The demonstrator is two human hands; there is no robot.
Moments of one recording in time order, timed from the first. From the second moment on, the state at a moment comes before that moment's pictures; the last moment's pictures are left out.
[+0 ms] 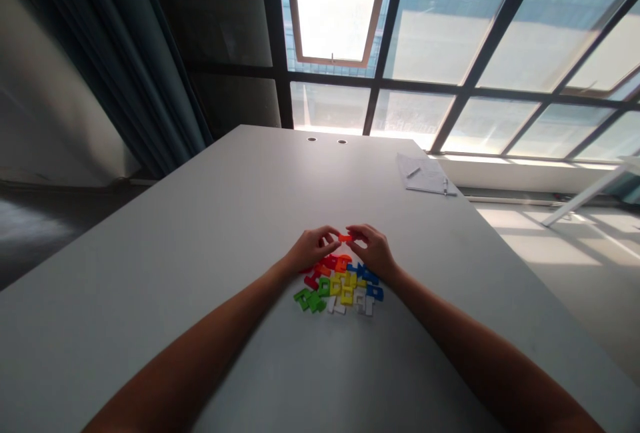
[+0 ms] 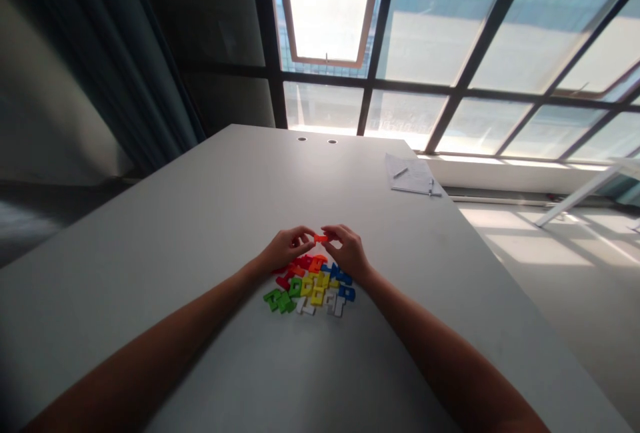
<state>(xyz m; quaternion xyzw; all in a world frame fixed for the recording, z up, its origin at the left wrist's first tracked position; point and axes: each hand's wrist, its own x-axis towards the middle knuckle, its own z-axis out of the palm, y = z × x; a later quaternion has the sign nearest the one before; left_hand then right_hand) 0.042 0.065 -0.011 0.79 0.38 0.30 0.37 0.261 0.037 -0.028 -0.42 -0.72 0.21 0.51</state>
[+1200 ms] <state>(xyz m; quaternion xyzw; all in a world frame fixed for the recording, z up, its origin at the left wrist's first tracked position) 0.035 0.074 -0.018 0.74 0.39 0.30 0.47 0.271 0.048 -0.042 -0.43 -0.65 0.40 0.48</state>
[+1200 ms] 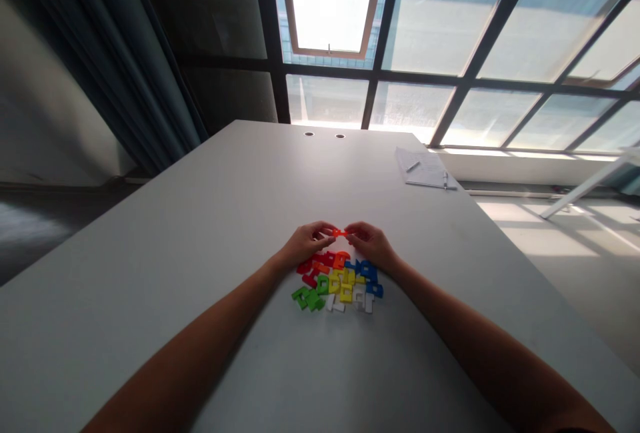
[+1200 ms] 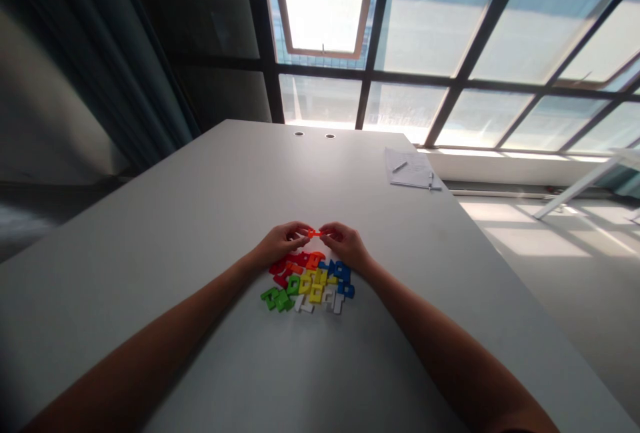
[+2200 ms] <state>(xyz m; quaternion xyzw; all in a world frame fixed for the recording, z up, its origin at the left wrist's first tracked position) 0.036 0.071 -0.012 0.73 0.38 0.31 0.47 0.266 0.040 -0.027 -0.48 -0.68 0.35 0.43</state>
